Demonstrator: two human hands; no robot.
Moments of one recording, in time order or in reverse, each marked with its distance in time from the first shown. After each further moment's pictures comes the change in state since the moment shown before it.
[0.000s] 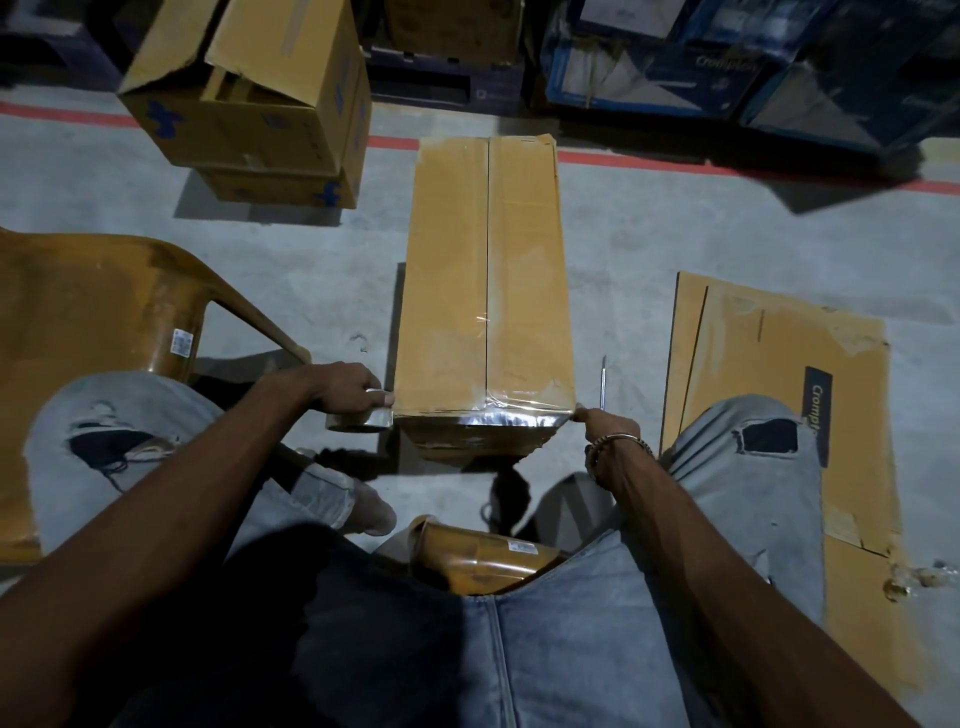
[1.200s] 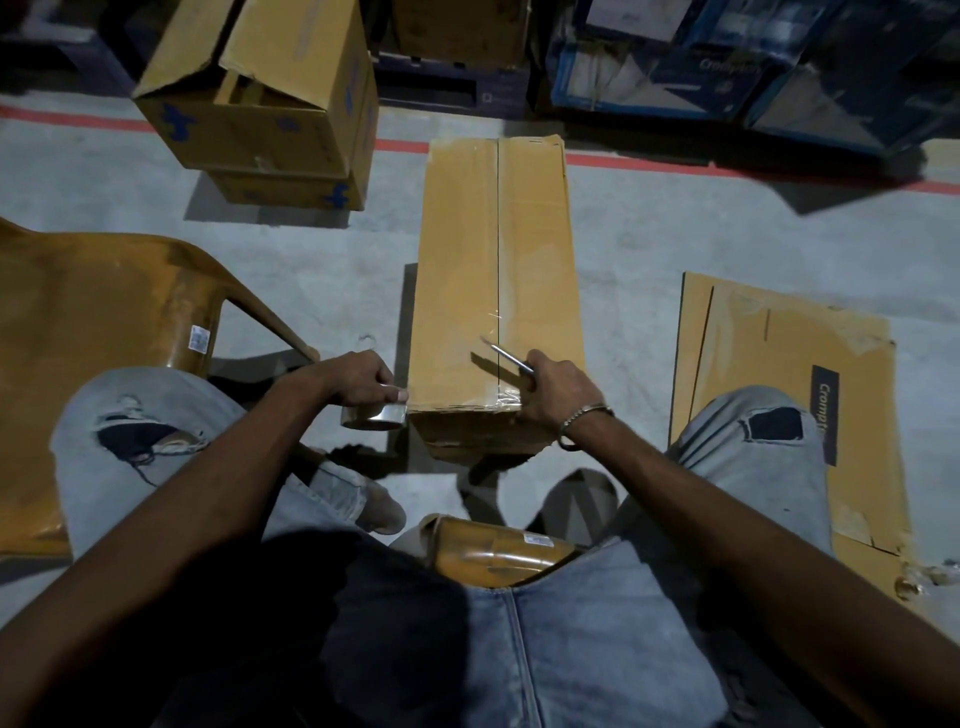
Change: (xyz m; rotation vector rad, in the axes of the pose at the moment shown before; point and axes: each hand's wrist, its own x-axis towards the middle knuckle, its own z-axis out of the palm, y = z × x) left_hand 0.000 -0.010 0.003 -0.166 0.095 0.011; right_hand -0.036 -0.033 0.052 -1.176 -0.139 -0.977
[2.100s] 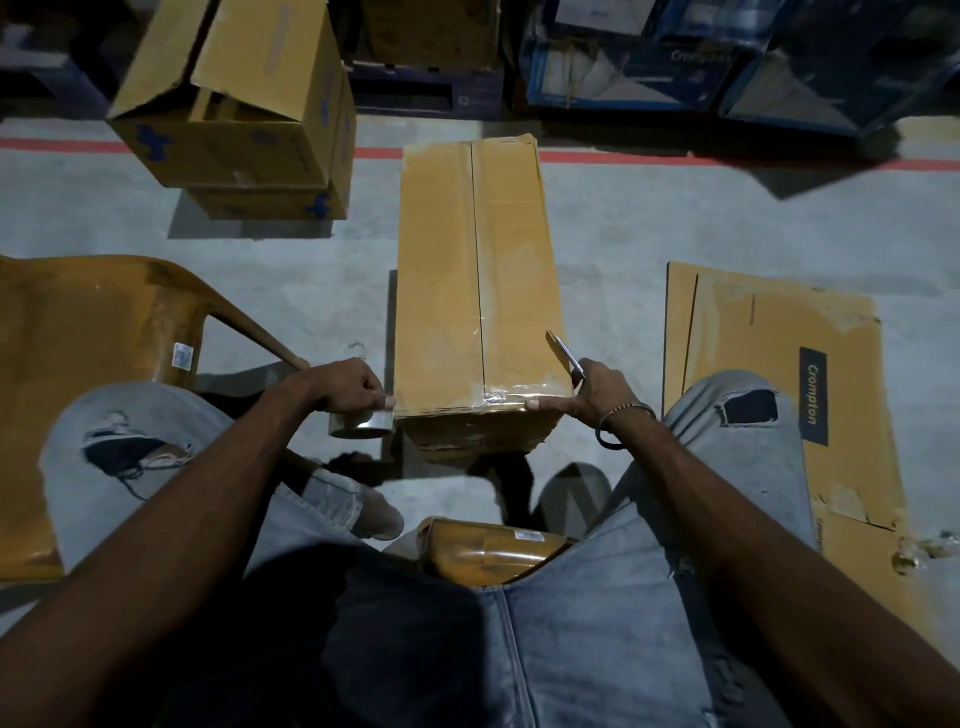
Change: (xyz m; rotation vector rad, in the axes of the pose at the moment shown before) left_hand -0.002 0.016 -0.002 -0.034 -0.026 -0.030; right_hand -0.016 0.068 -0.010 0.316 -0.047 0.246
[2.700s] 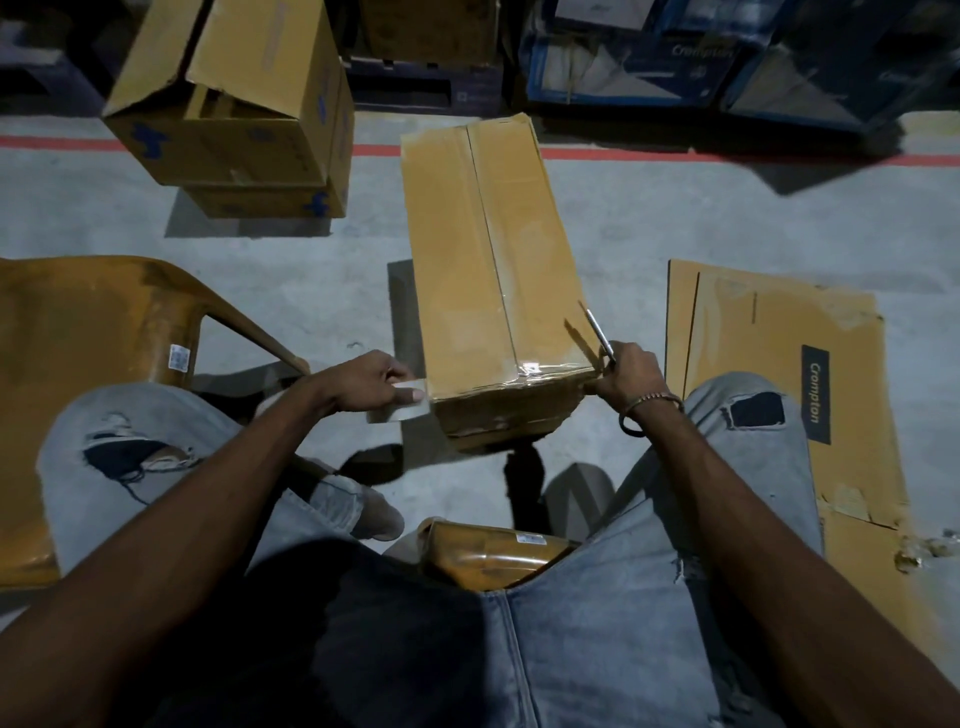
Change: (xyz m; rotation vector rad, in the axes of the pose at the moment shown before) left_hand 0.012 0.013 0.012 -0.203 0.066 0.207; right_hand 0.017 0.016 -0.029 -0.120 0.161 0.025
